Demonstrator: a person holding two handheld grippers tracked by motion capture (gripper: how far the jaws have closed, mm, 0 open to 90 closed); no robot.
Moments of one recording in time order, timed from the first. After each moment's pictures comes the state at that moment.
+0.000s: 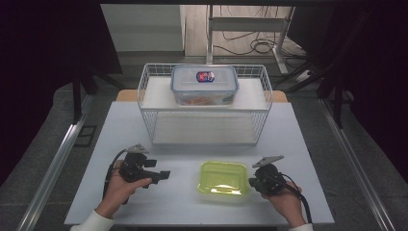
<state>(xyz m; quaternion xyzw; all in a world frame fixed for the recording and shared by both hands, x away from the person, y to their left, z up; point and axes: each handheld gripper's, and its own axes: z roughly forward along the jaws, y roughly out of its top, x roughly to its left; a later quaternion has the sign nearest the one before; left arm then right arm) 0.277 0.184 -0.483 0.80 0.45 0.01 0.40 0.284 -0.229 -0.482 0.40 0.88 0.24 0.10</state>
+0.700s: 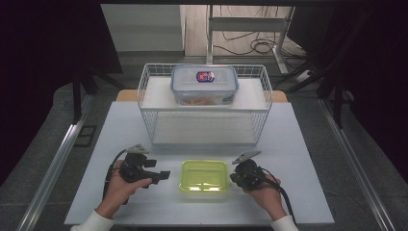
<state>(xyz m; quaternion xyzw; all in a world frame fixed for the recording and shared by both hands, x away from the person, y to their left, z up) 0.277 0.184 -0.483 0.80 0.45 0.02 0.40 0.299 -0.179 -0.488 0.35 0.89 0.26 0.09</state>
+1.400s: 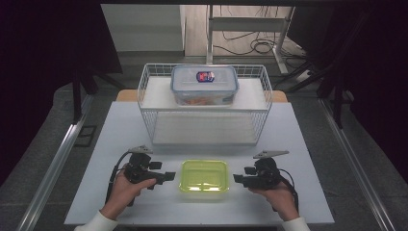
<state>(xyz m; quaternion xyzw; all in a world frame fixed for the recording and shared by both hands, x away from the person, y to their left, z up) 0.278 0.171 -0.486 0.78 0.46 -0.02 0.42 0.297 -0.222 -0.477 0.43 0.82 0.37 0.03</state>
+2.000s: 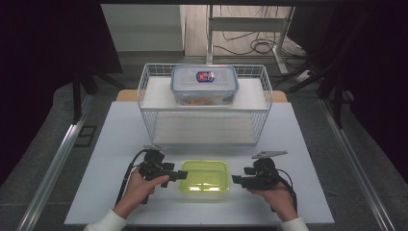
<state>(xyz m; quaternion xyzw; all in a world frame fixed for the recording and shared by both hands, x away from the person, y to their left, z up) 0.296 0.140 -0.499 0.77 0.47 -0.08 0.42 0.296 -0.219 -0.479 0.44 0.82 0.37 0.03</state>
